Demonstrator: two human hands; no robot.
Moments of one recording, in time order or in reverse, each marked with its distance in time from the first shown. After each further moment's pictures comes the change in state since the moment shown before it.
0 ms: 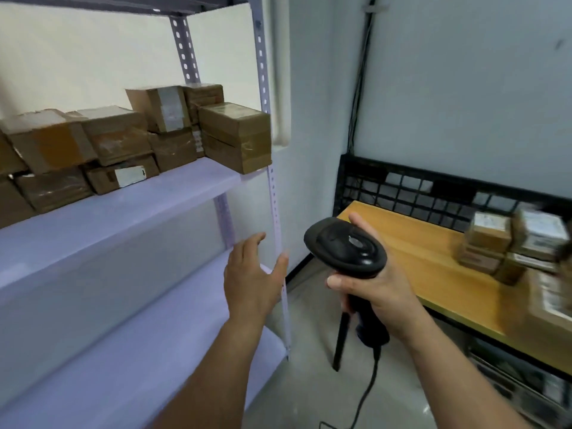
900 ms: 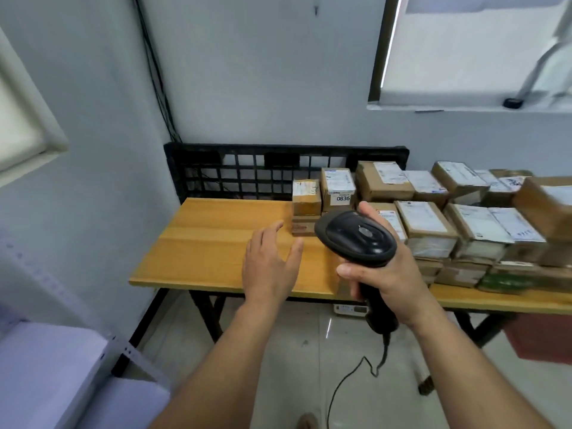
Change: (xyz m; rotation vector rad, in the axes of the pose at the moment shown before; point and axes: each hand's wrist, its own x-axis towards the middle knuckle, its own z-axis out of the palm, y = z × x) left_hand -0.064 0.197 0.283 -0.184 -0.576 0.312; right_hand -0.087 0.013 -0.283 -0.224 0.559 0.061
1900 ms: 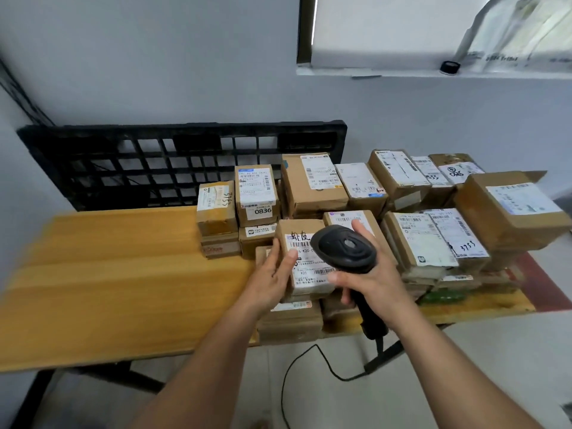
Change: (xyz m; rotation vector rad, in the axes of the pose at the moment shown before) left_hand 0.098 0.046 0.200 -0.354 -0.827 -0.377; right_hand 0.094 0.092 -0.163 -0.080 0.228 0.375
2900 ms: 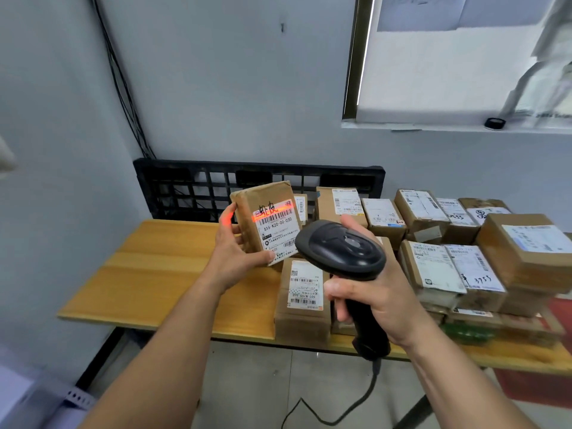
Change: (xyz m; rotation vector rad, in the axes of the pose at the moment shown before) left_hand -0.086 0.029 -0.068 -0.039 0.519 0.340; right_hand -0.082 -0.080 0.000 0.156 -0.381 -0.316
